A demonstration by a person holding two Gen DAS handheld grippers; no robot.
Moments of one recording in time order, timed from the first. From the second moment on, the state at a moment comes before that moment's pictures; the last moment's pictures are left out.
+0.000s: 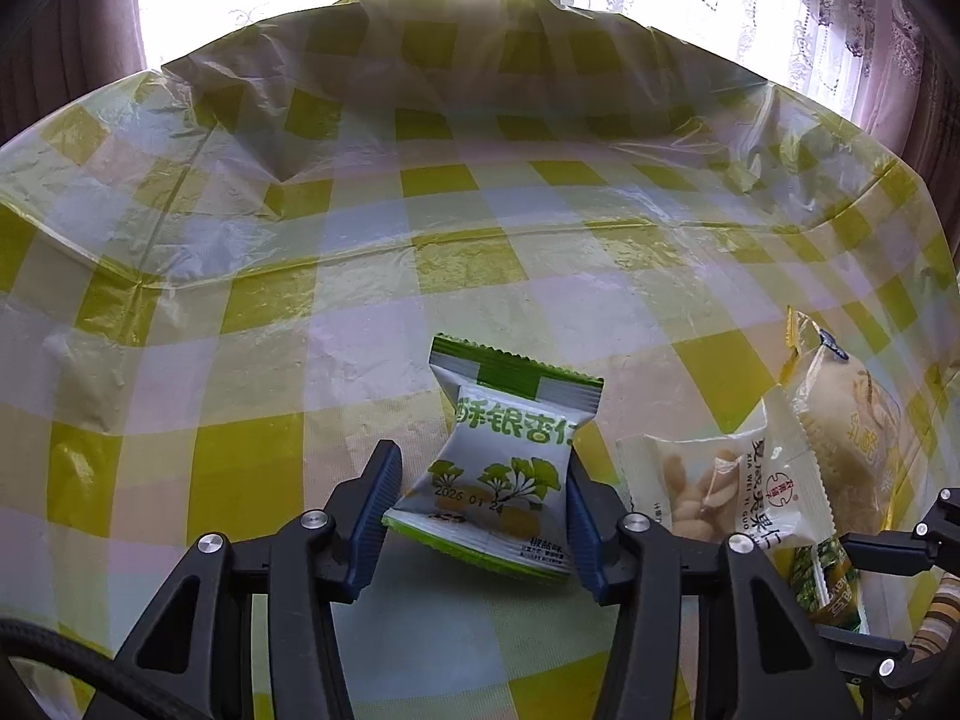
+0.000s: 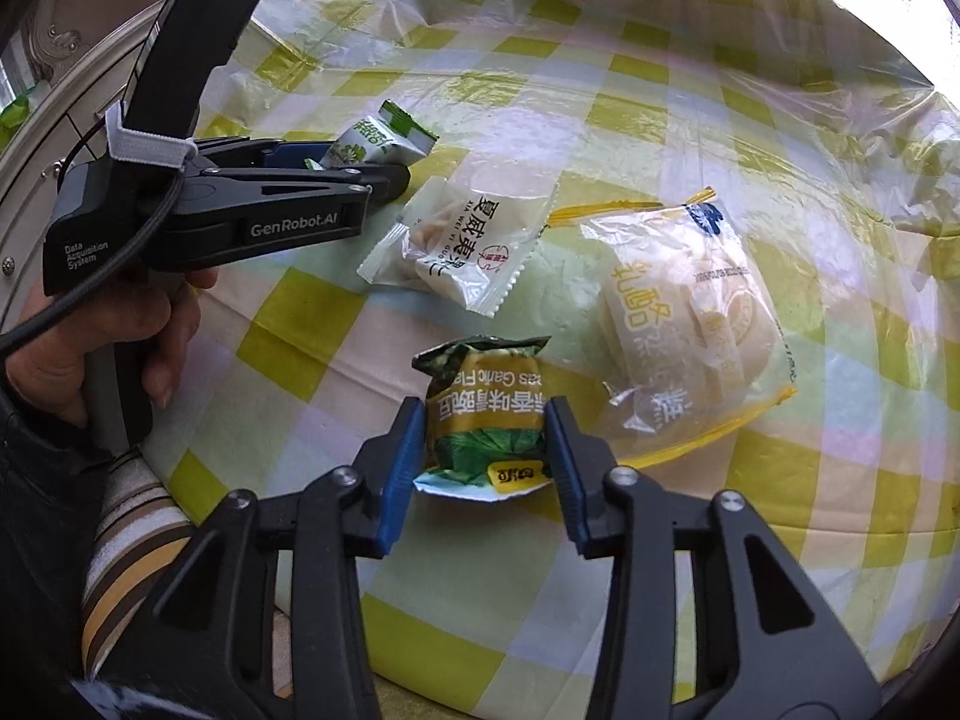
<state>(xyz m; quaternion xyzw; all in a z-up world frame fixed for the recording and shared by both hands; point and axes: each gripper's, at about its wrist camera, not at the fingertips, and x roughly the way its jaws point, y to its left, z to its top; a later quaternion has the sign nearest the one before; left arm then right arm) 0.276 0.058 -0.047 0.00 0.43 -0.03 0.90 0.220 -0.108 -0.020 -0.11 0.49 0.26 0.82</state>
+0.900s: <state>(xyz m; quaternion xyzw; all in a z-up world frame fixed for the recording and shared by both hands) 0.224 0.052 0.000 -0.08 0.38 0.03 0.92 0.194 -0.137 0.004 -0.08 0.47 0.26 0.84</state>
